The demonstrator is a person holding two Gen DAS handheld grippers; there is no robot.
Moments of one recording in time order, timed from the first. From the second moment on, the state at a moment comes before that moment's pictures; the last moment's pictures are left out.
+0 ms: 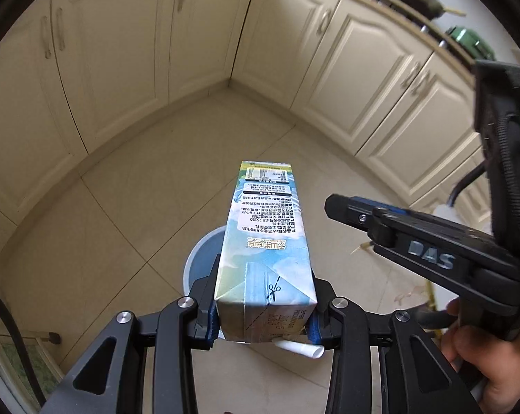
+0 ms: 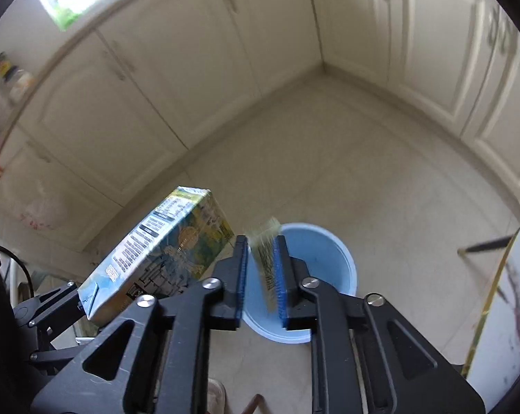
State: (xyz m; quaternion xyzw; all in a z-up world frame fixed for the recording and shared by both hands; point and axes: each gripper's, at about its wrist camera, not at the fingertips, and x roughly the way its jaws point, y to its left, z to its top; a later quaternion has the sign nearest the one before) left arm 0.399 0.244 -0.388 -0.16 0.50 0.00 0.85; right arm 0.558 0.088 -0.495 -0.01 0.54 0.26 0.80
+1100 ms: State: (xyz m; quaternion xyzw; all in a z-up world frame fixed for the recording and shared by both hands) left arm 0.212 0.131 -0.111 -0.09 0.27 0.15 0.95; right arm 0.398 0.038 -0.250 -0.03 0.32 0.25 0.91
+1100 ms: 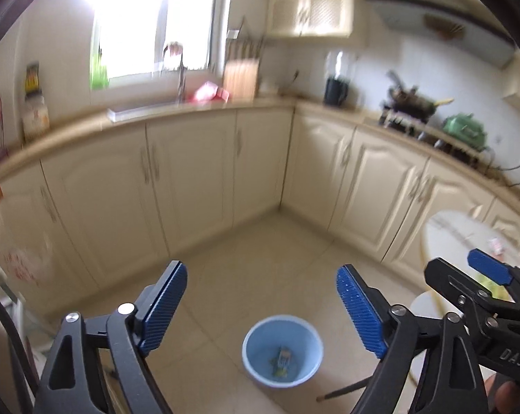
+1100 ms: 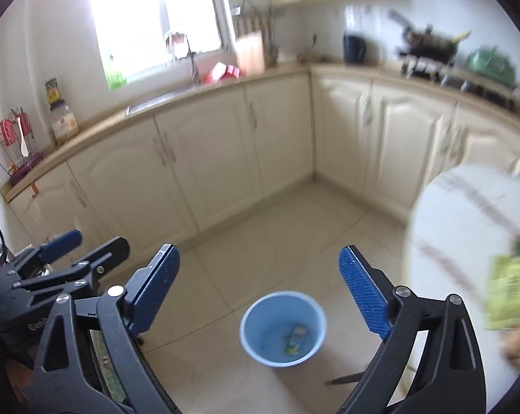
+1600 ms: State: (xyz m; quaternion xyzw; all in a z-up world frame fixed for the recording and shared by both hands) left arm -0.011 -0.008 -0.067 -0.03 0.10 0.08 0.99; right arm 0.219 -0.082 -0.064 0.01 0.15 0.18 0.97
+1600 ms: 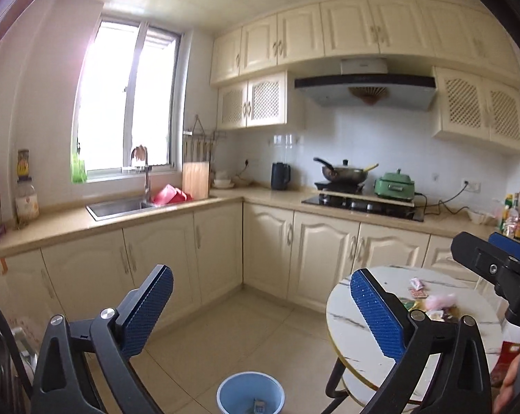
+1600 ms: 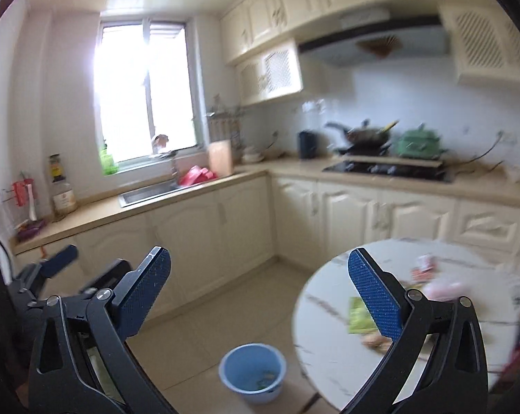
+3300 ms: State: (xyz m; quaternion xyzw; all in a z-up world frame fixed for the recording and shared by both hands) left arm 0.165 -0.089 -0.151 0.01 0.27 -0.10 0.96; right arm 0.232 -0.324 -0.165 0.08 0.26 -0.05 0.96
